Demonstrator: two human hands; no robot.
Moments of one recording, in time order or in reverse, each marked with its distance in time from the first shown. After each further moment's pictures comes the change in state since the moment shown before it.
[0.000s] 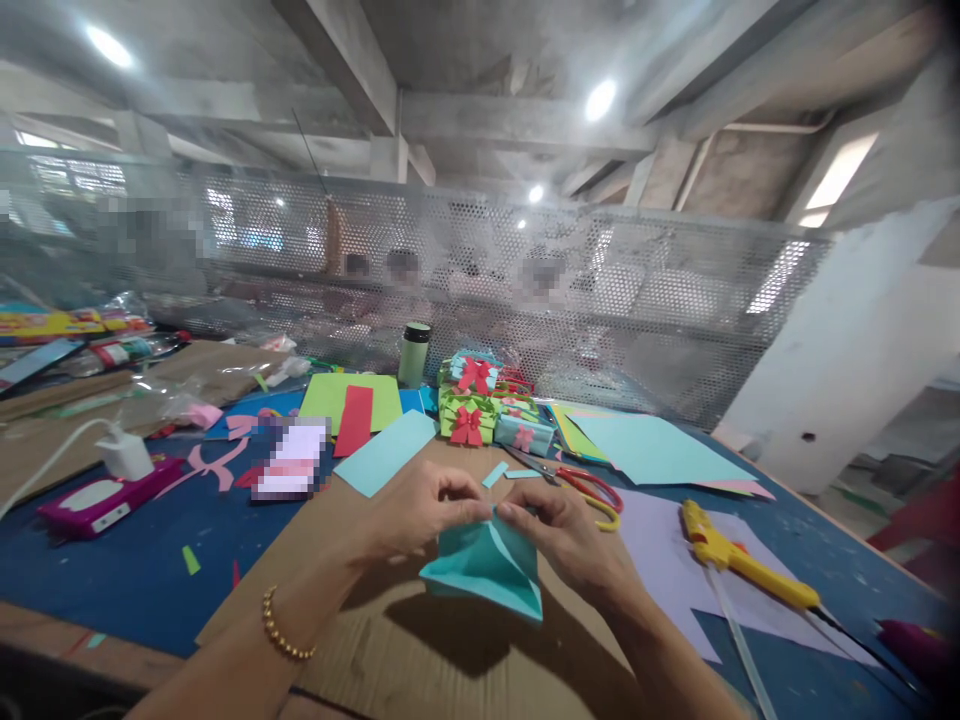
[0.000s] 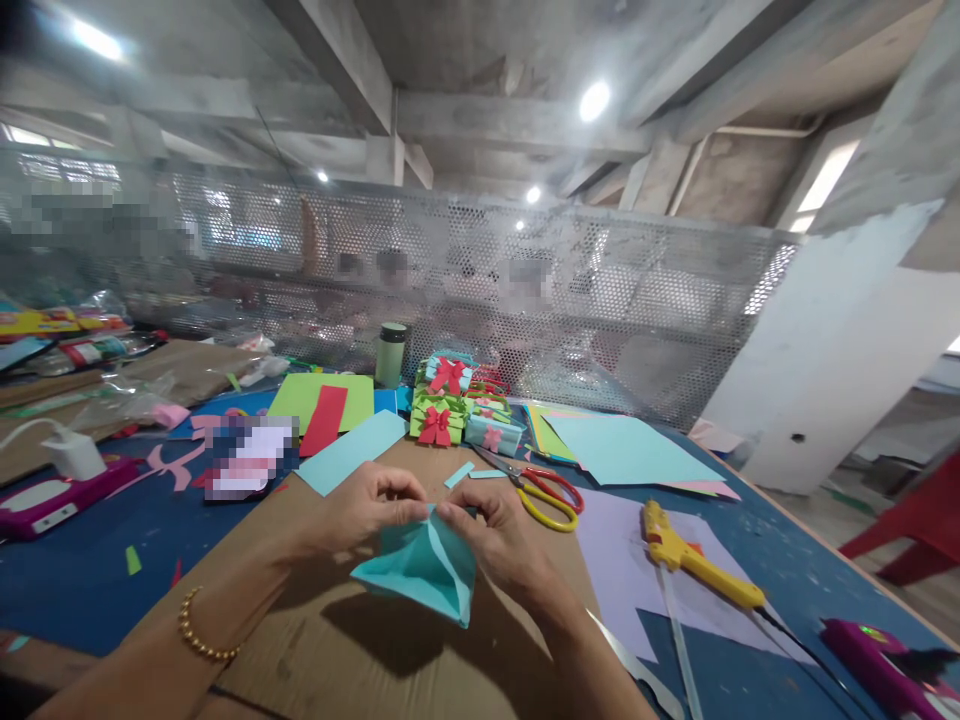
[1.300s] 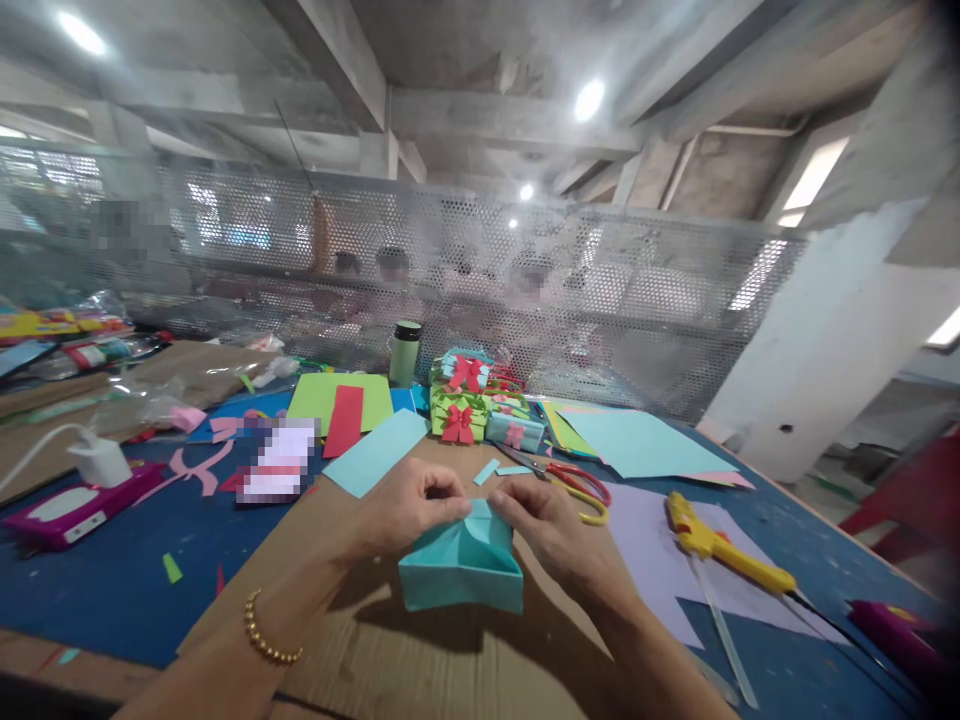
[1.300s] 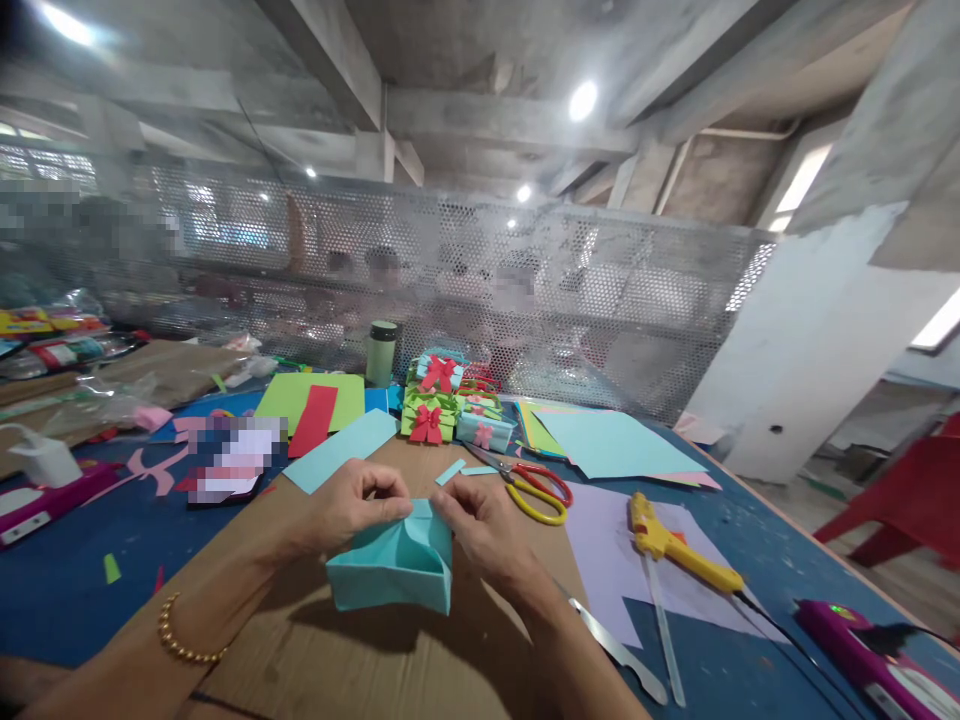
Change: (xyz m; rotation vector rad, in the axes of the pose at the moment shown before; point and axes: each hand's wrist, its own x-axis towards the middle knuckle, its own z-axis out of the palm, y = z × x) left_hand -0.001 0.001 -0.004 0.043 -0.003 -0.026; right_hand -0.002 0.008 0.012 0.242 0.009 0.162
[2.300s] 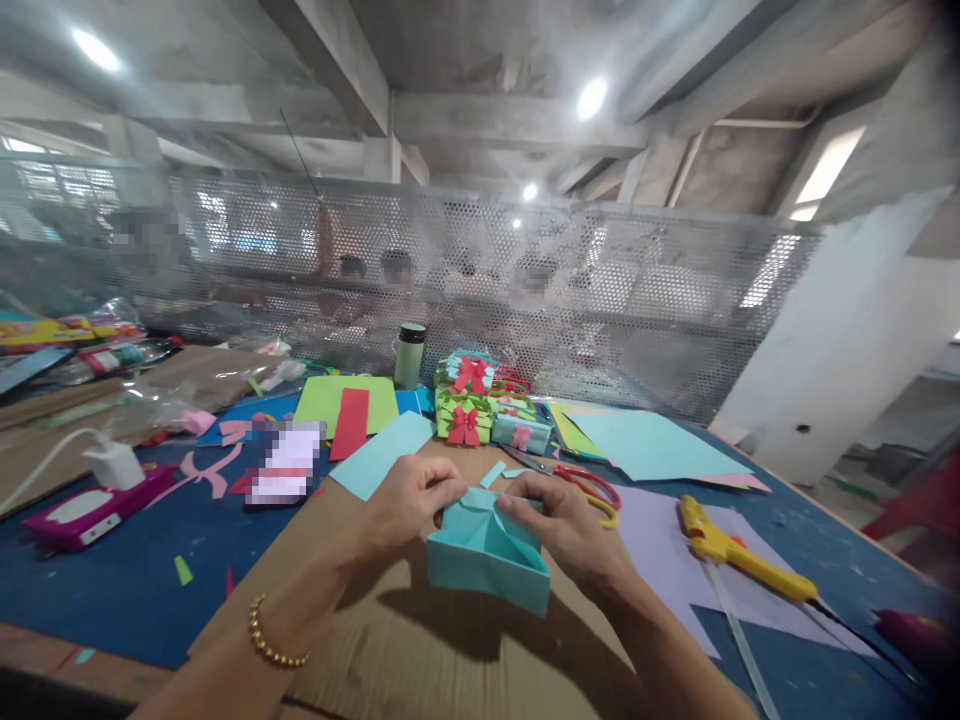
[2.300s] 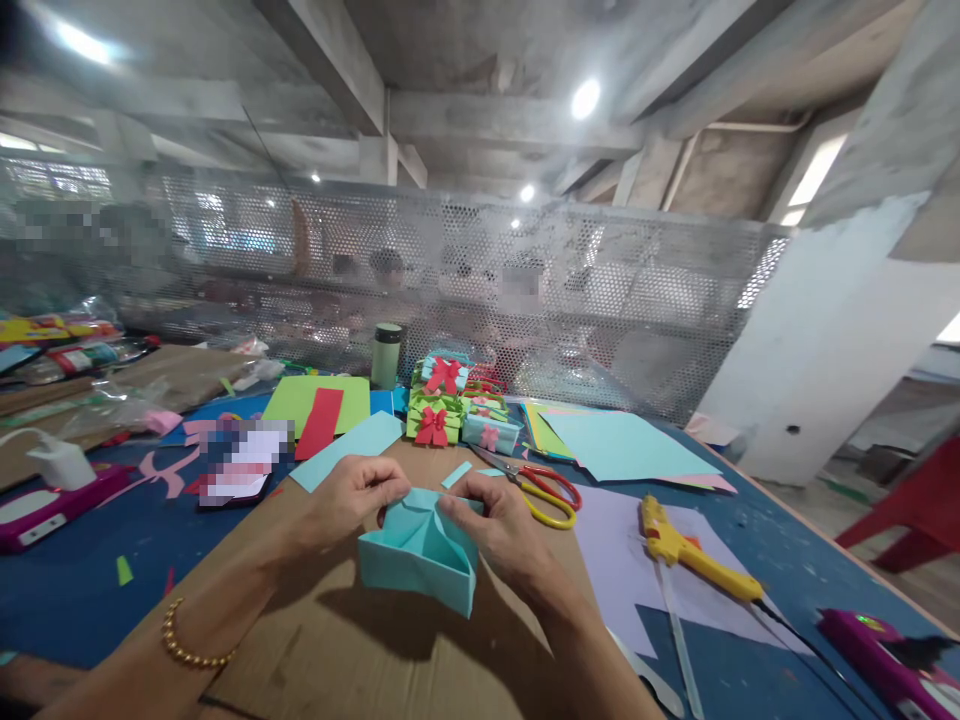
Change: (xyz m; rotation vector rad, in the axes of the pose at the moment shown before) left_hand 0.000 0.001 -0.002 -0.014 0.111 0.003; right_hand 0.003 -0.011 -0.011 -0.152 0.015 0.029
